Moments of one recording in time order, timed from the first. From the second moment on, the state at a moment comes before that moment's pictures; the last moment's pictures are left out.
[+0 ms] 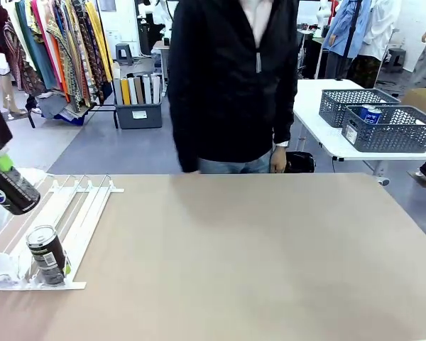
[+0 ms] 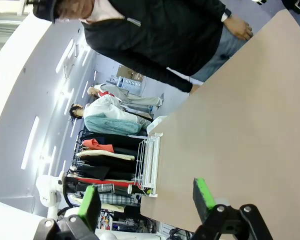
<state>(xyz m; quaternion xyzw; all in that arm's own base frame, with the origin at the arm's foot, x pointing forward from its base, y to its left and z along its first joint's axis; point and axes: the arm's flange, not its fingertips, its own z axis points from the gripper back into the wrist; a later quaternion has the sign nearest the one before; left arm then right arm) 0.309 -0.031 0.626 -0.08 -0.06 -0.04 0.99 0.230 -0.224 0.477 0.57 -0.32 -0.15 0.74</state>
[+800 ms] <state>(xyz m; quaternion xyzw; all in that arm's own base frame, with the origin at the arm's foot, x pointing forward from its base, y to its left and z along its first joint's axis) 0.324 -0.053 0.609 -0.10 -0.05 -0.07 0.99 0.230 -0.224 0.477 0.57 -0.32 -0.15 0.74</state>
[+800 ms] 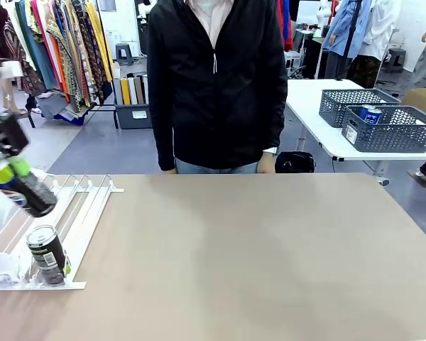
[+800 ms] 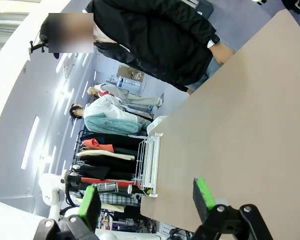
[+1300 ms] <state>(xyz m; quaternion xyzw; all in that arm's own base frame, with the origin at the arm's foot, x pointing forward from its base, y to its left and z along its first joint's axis) 0.408 -0.308 0.528 -0.14 -0.01 -0.25 0.96 0.230 -0.224 0.477 0.57 -0.32 -0.15 0.74</state>
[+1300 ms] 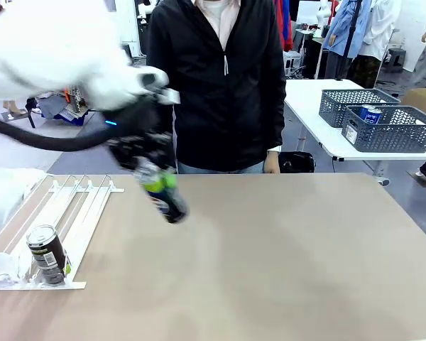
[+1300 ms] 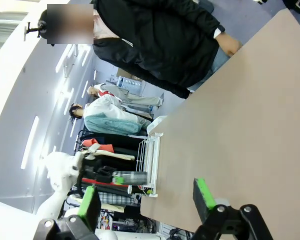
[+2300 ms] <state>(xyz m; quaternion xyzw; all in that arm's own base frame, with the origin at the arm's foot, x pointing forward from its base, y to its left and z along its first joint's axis) 0.458 -0.441 0.399 0.01 0.08 -0.35 0.93 0.230 -0.225 0.478 0.57 -0.32 -0.15 0.74</state>
